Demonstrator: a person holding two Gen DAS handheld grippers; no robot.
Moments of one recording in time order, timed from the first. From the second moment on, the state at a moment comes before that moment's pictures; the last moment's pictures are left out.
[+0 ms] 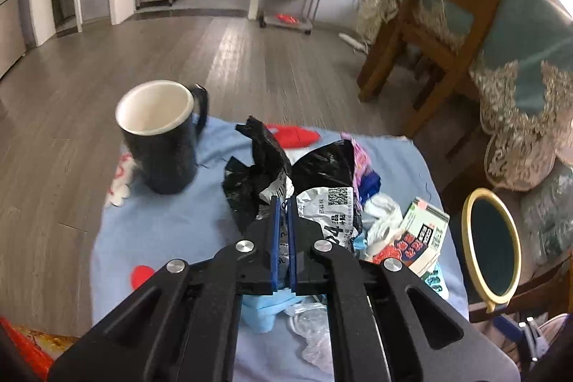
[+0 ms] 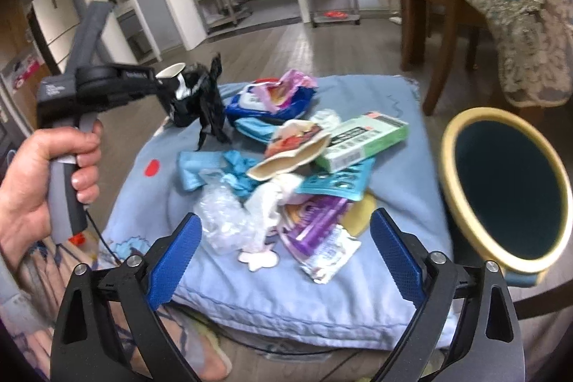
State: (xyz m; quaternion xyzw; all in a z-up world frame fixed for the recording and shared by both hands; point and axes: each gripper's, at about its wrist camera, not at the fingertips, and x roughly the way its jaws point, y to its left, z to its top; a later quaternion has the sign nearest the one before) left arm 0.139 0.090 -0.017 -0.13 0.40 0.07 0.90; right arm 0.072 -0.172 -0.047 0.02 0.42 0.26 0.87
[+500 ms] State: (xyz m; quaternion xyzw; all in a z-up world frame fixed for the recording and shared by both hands) left arm 0.080 0.103 0.038 -0.13 0.36 0.04 0.92; right arm 0.116 -0.134 -0.098 0.06 0.50 0.27 0.82
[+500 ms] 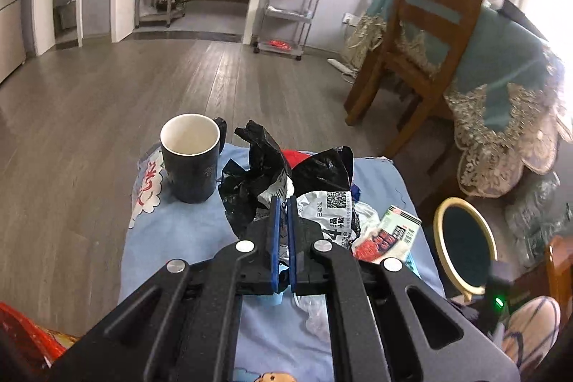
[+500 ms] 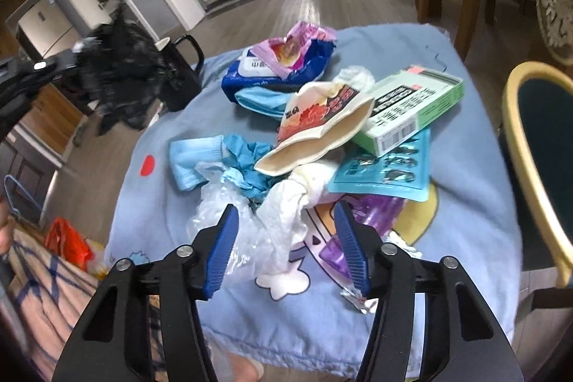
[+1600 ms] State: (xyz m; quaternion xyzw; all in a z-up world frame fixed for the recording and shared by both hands) left arm 0.086 0.048 0.029 -0.14 0.35 -0.03 0.92; right arm 0.097 -0.198 -0.005 0.05 0.39 0.29 0.87
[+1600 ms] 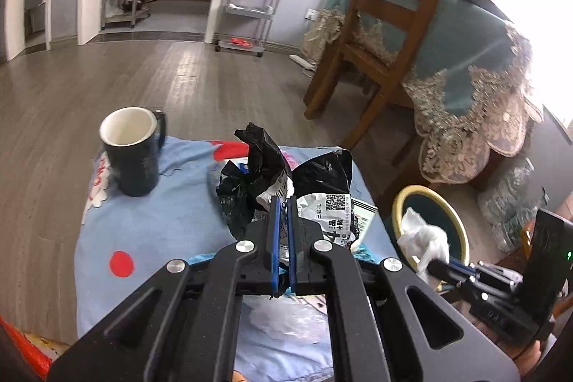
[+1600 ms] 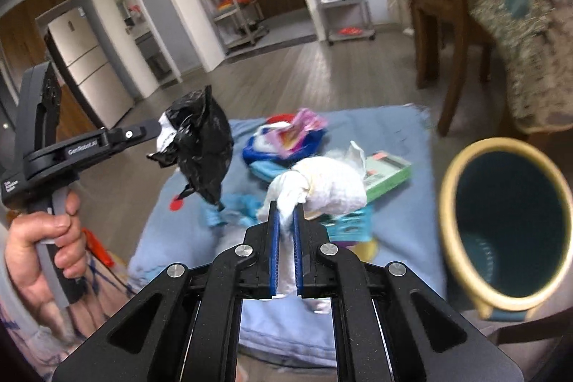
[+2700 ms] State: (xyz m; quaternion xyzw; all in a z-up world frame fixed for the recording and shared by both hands) left arm 0.206 -0.235 -0.049 -0.06 0.46 -0.25 0.85; right arm 0.082 -0.417 0.004 0.22 0.30 0.03 0.93
